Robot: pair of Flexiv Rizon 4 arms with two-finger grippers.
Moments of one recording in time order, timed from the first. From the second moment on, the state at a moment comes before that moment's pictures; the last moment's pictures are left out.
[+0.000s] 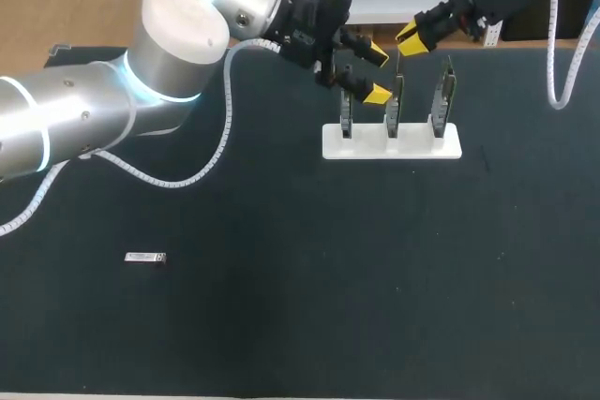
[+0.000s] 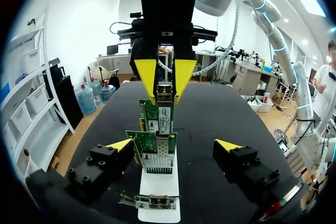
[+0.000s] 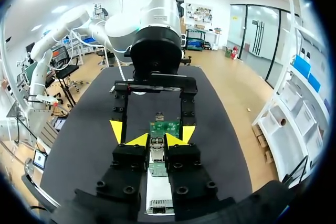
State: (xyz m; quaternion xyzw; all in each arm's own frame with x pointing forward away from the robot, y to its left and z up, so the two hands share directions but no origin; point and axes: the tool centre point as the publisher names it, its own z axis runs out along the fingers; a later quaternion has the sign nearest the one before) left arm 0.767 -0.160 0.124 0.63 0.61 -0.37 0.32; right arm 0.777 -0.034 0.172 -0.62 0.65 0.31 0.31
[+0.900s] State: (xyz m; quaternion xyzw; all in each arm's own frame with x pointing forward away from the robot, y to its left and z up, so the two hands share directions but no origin) left arm 0.767 -0.160 0.124 0.63 0.61 -0.37 0.32; right arm 0.779 -0.034 0.170 -0.63 0.64 0.31 0.31
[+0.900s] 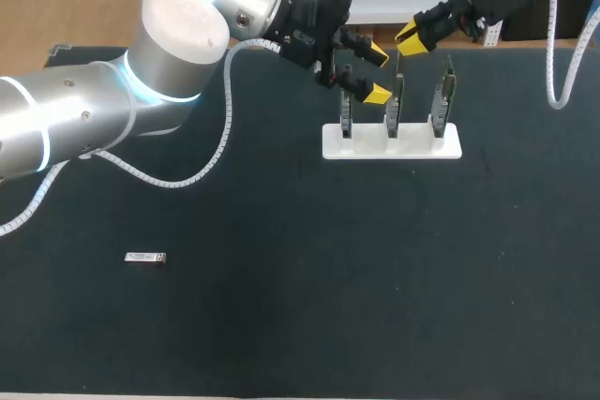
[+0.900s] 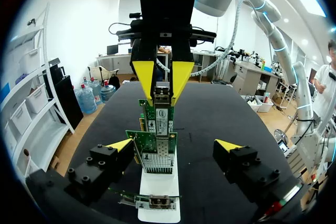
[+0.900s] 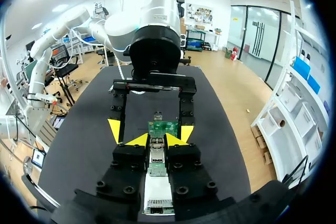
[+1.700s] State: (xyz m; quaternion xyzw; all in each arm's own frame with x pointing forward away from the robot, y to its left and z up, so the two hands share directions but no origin) left arm 0.767 -0.160 0.124 0.63 0.61 -0.37 0.32; right arm 0.778 -0.034 0.160 -0.62 0.65 0.31 0.30
